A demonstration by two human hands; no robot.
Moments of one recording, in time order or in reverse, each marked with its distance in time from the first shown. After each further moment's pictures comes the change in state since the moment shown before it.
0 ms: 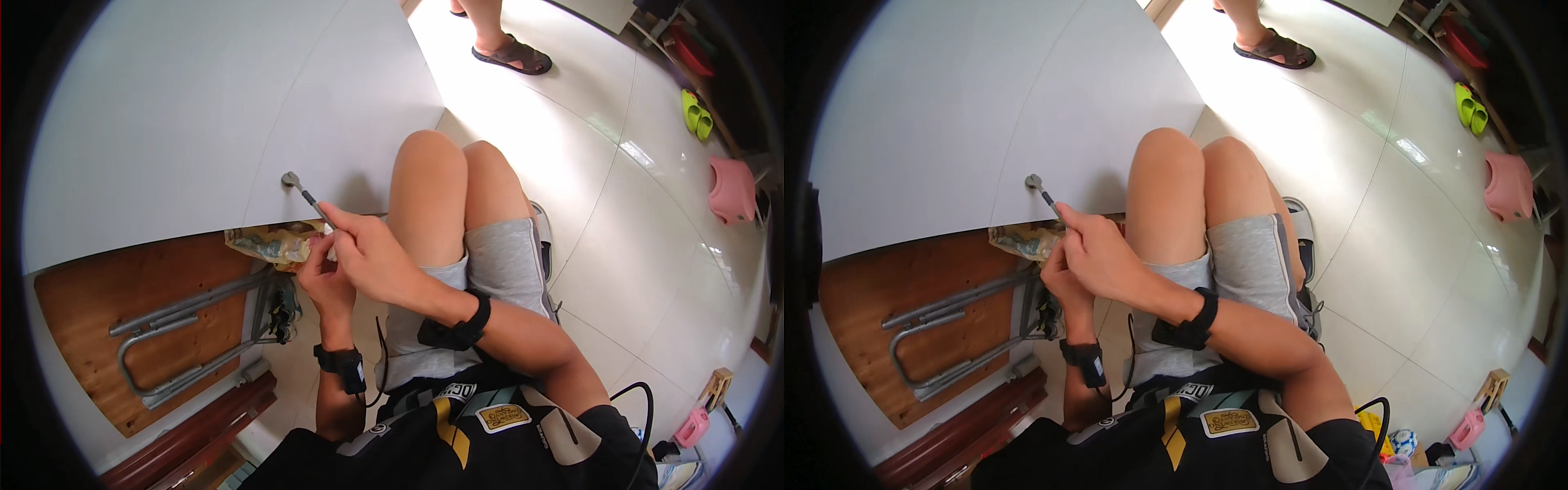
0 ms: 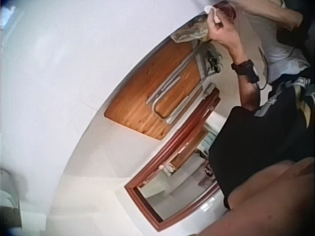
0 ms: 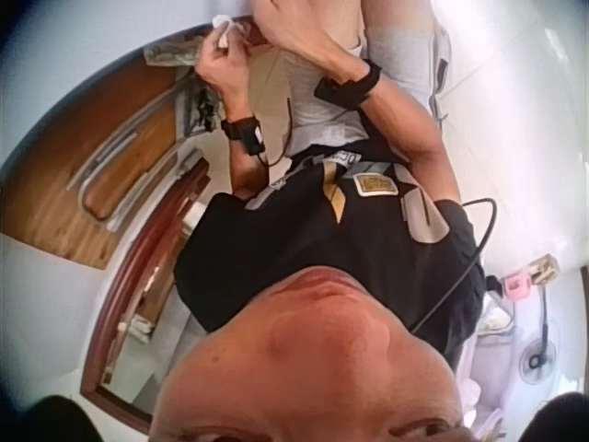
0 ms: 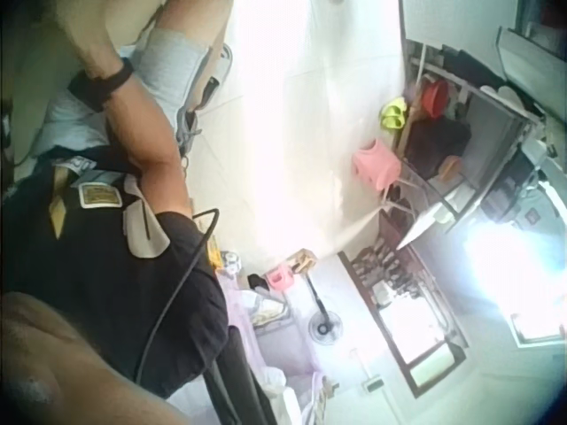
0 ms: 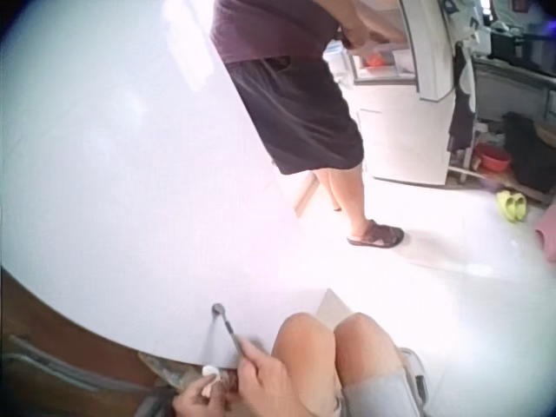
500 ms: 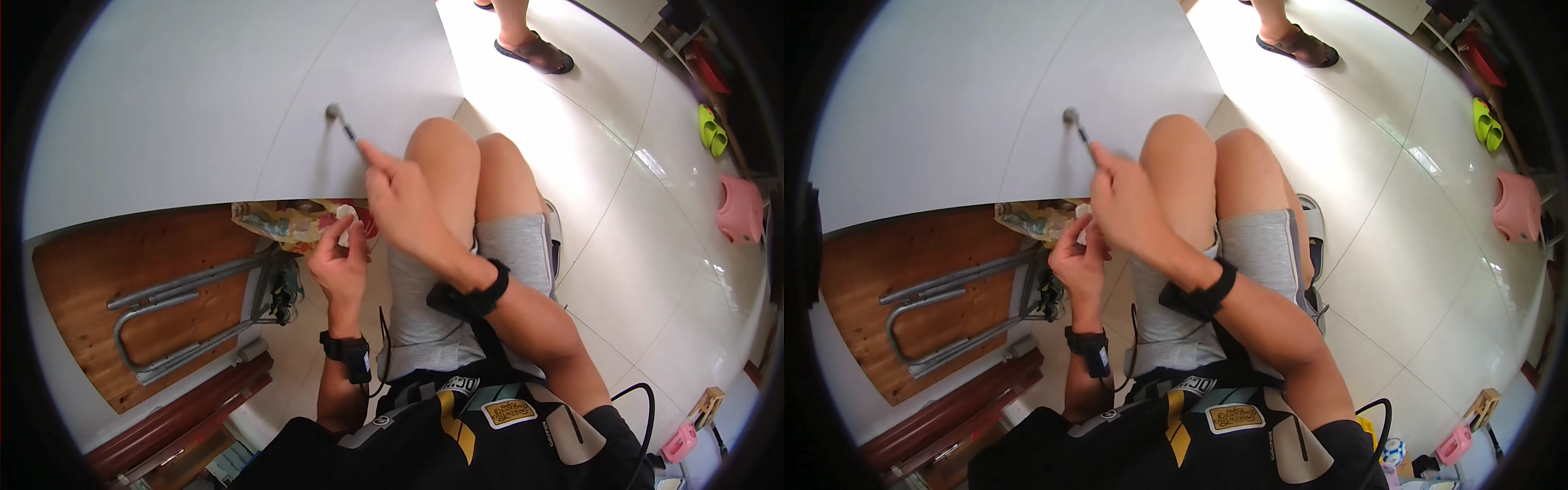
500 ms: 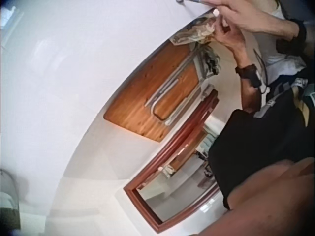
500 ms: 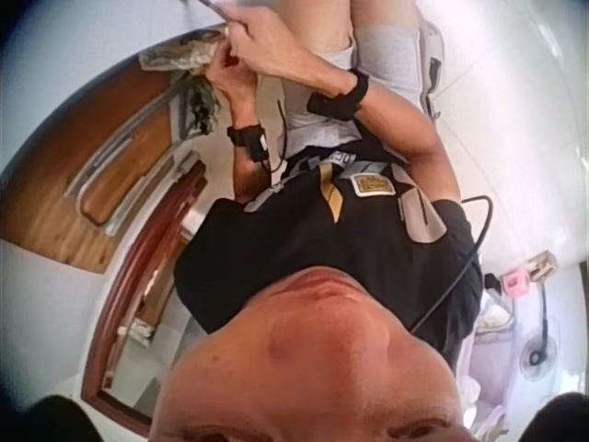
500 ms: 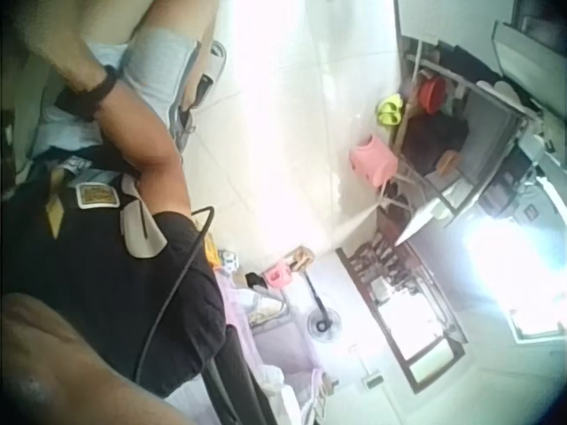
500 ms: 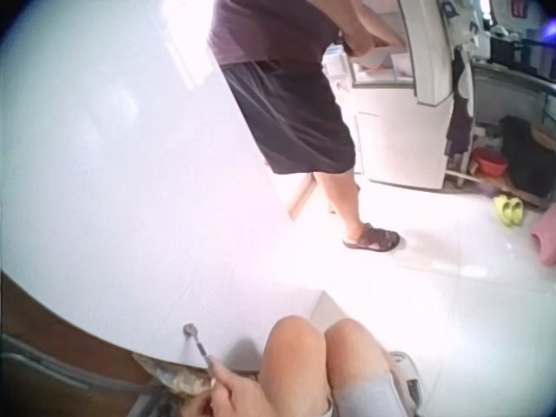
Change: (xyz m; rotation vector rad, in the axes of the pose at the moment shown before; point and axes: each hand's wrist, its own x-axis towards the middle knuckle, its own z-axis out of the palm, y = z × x) left_hand -0.016 -0.002 -0.005 -0.142 0.022 -0.206; right_hand 0.017 -0.013 -0.020 0.011 0.046 0.253
